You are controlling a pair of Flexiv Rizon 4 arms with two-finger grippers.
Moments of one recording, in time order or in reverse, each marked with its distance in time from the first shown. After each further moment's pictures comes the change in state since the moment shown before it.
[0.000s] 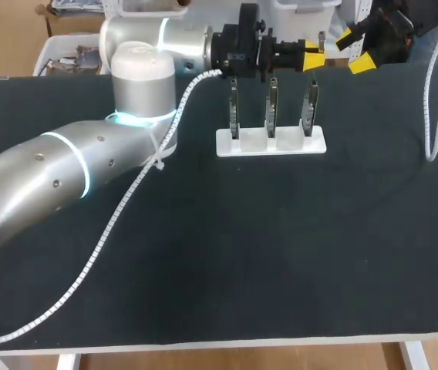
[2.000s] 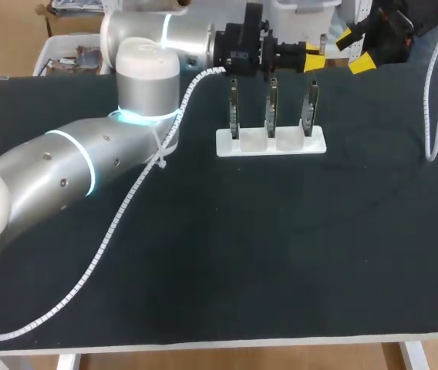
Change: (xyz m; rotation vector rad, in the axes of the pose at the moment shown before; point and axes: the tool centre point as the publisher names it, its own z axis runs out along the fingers) left arm 0.014 0.012 0.001 -0.036 0.067 -0.032; right arm 0.000 0.000 0.000 0.000 0.000 0.000
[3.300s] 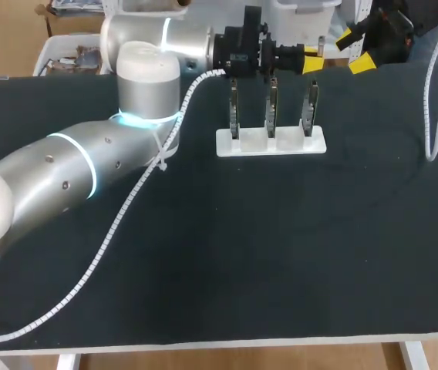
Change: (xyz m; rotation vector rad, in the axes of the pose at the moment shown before) left arm 0.007 0.004 -0.001 -0.015 -0.002 -0.016; right arm 0.000 0.000 0.000 0.000 0.000 0.000
